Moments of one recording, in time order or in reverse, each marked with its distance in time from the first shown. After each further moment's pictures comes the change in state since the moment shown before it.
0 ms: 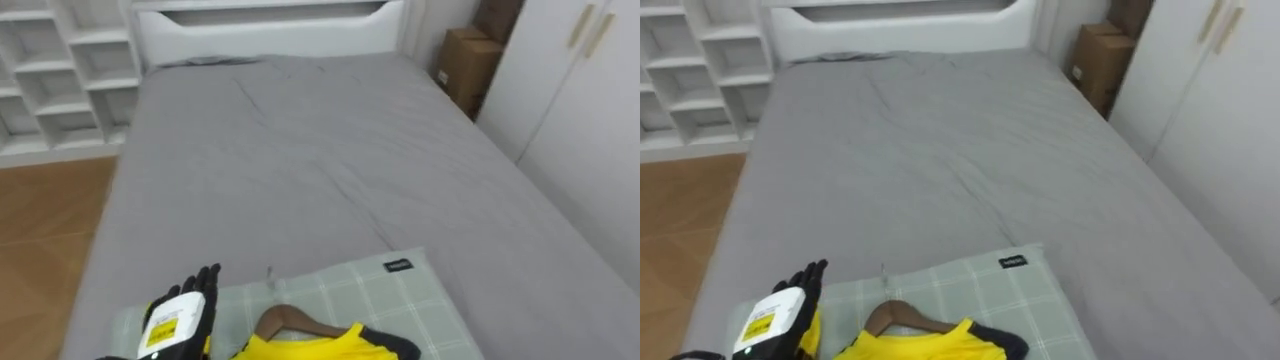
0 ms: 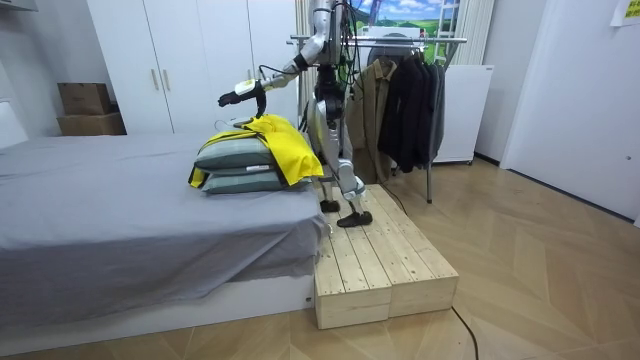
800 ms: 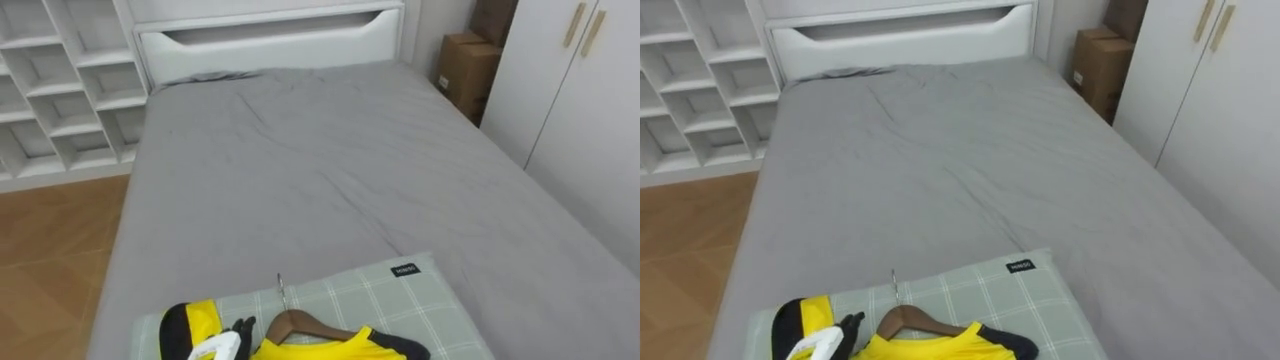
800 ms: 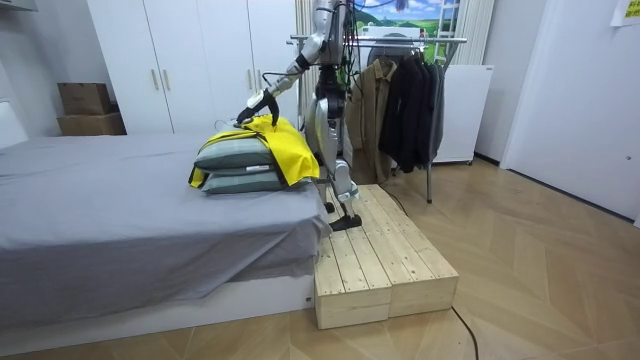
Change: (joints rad) left arm 0.005 -0.069 -0.054 0.121 -0.013 0.039 -0.150; right arm 0.020 -0.006 -0.049 -0.029 0.001 0.036 0.008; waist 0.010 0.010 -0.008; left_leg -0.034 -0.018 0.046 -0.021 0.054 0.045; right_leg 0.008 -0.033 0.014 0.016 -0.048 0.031
